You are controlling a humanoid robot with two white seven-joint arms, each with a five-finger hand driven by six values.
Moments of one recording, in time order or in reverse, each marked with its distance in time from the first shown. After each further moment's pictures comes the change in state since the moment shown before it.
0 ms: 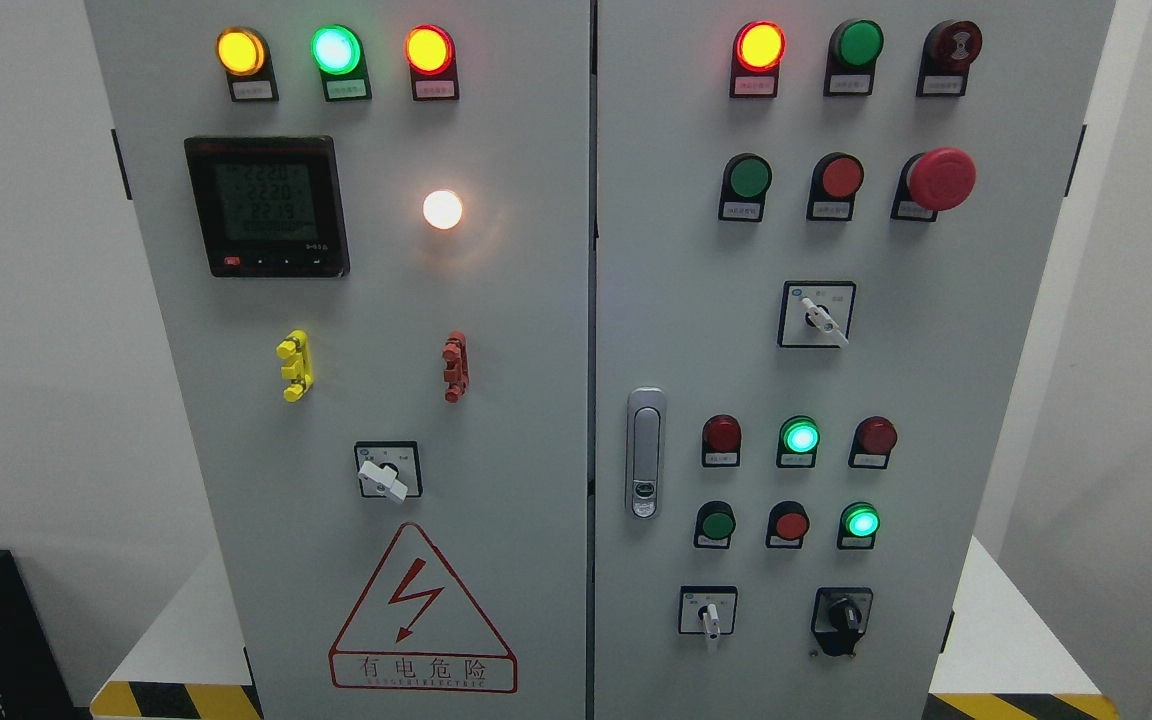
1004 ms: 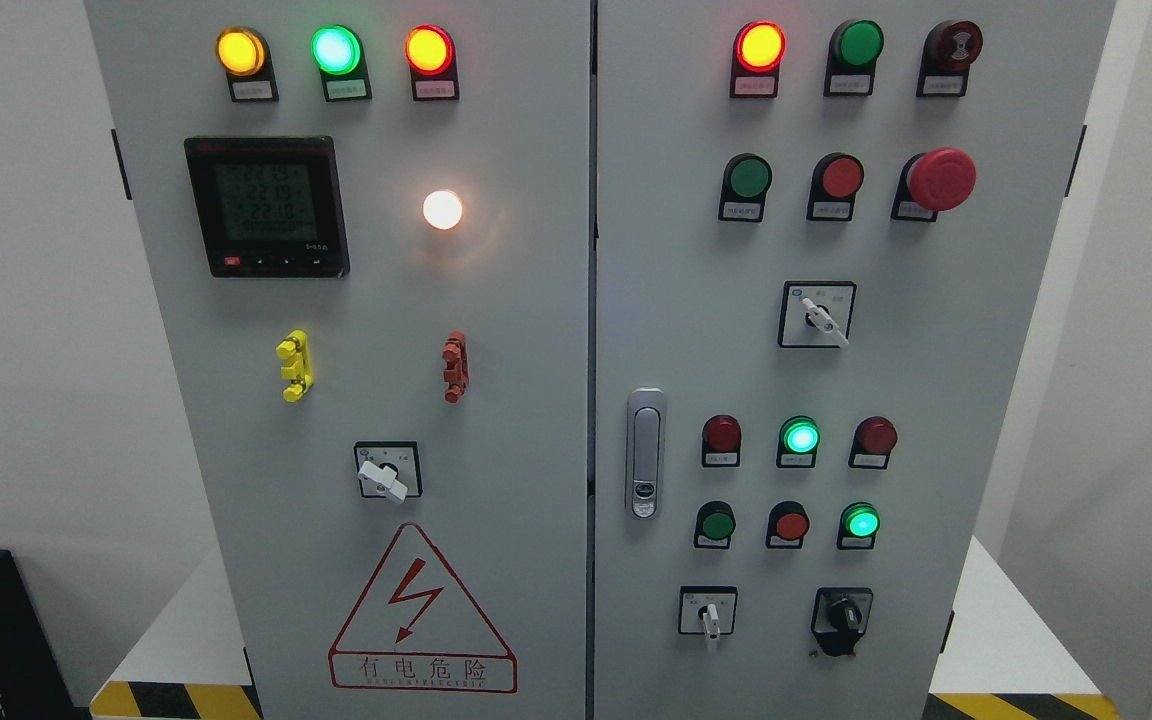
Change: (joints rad) left arm 0.000 0.000 0.000 0.000 0.000 0.000 -0.002; right arm -0.046 0.037 -0.062 -0.385 0.221 0.174 0.063
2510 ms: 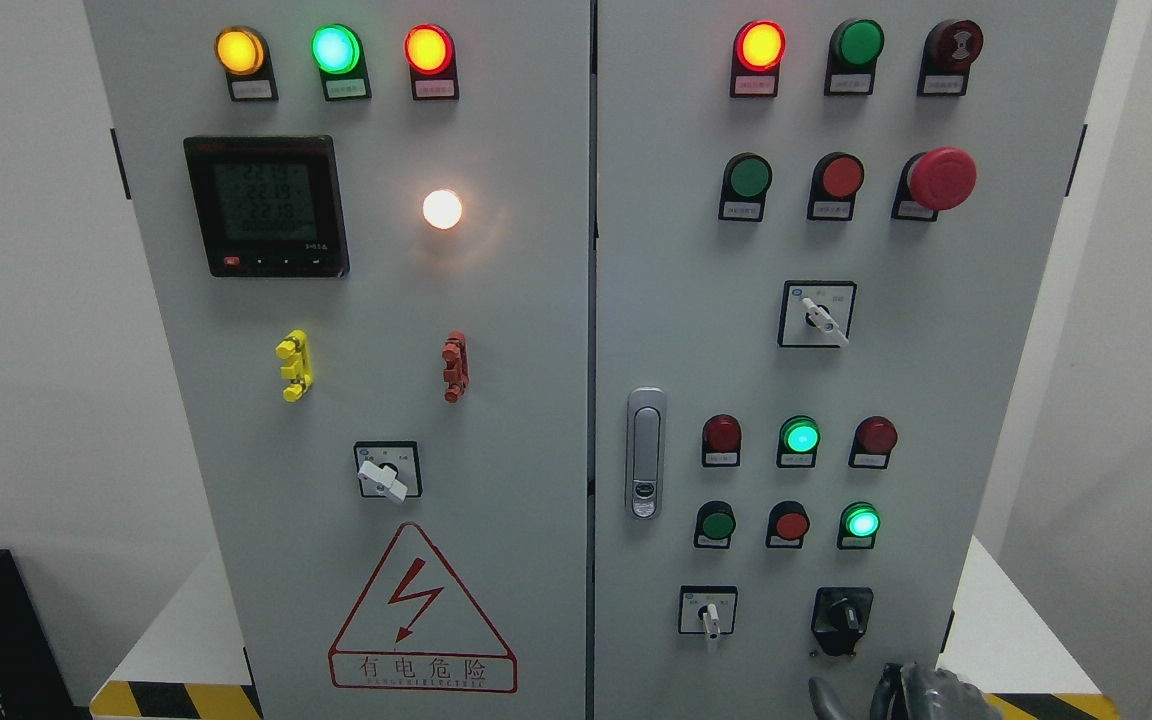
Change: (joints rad) left arm 0.000 0.000 0.000 0.000 0.000 0.000 0.000; right arm -0.196 0.007 -0.005 -0.113 0.127 0.209 0.075
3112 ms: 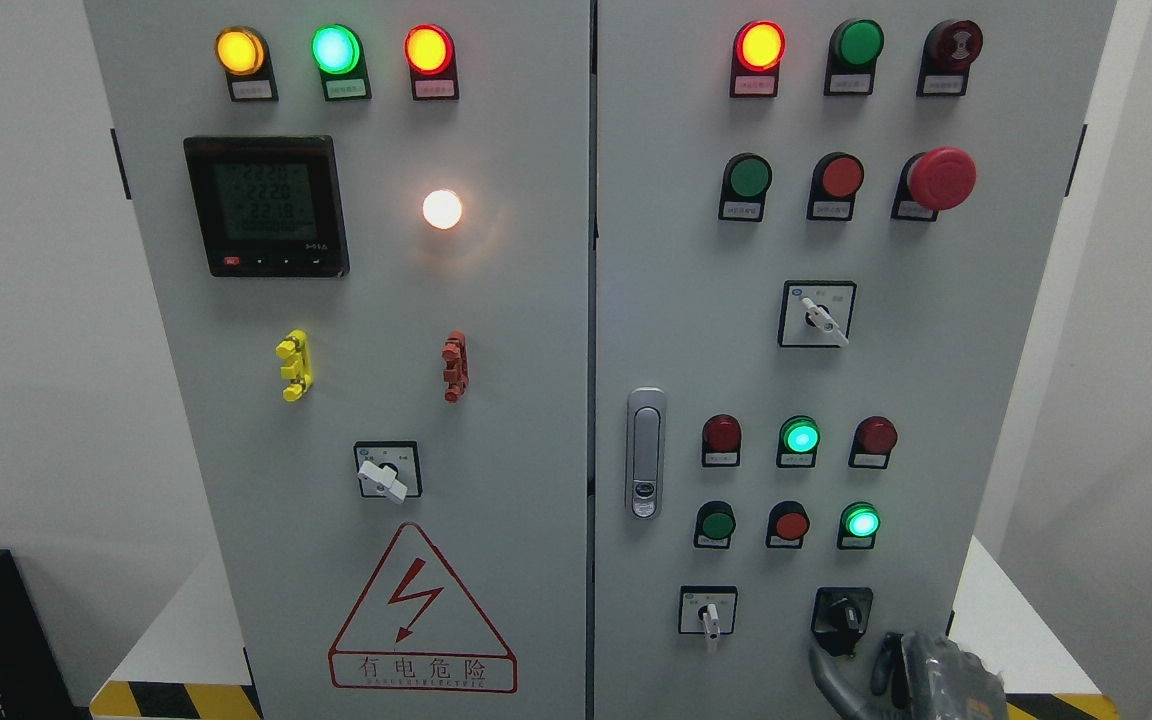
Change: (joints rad) left arm 0.000 0.000 0.000 0.000 0.000 -0.003 0.000; right arm -0.047 -0.001 -0.006 0.016 0.012 0.011 0.001
